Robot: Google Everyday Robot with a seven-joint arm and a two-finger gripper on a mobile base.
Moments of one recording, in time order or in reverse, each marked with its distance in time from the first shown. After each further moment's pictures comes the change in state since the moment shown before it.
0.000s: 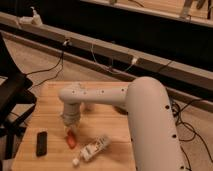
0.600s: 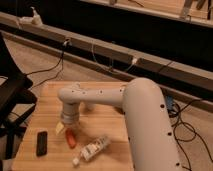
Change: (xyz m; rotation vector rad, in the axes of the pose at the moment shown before) arm 0.000 0.009 0.014 -0.025 0.035 -0.015
